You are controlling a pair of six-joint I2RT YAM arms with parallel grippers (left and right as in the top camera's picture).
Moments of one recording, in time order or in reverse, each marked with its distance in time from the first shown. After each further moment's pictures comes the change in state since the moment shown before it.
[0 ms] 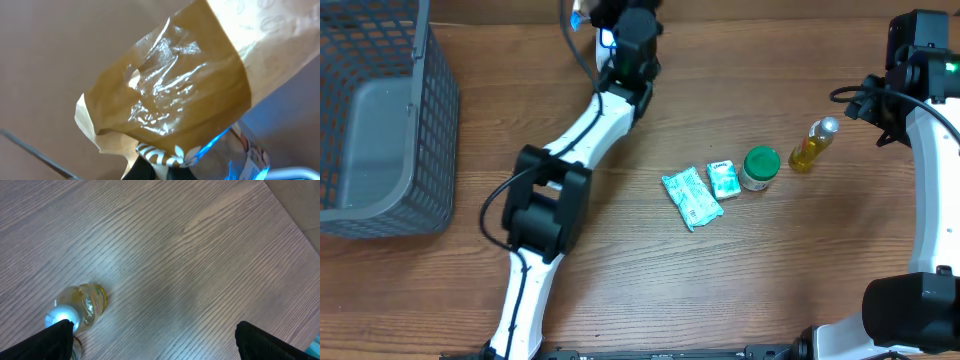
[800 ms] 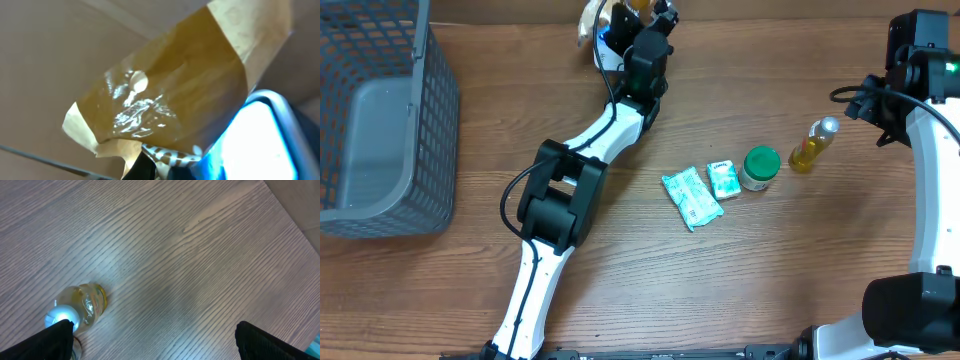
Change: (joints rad) left arm -0.022 0.088 0.004 -0.103 -0.047 0.084; right arm 0.000 0.000 0.000 0.000 0.000 0.000
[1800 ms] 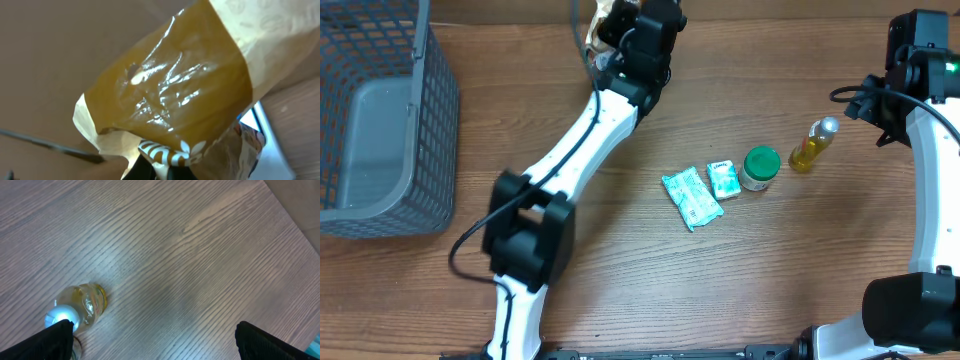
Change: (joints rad) left arm -0.031 -0.346 0.002 -0.639 0.036 -0.473; right arm 0.000 0.000 0.000 0.000 0.000 -0.001
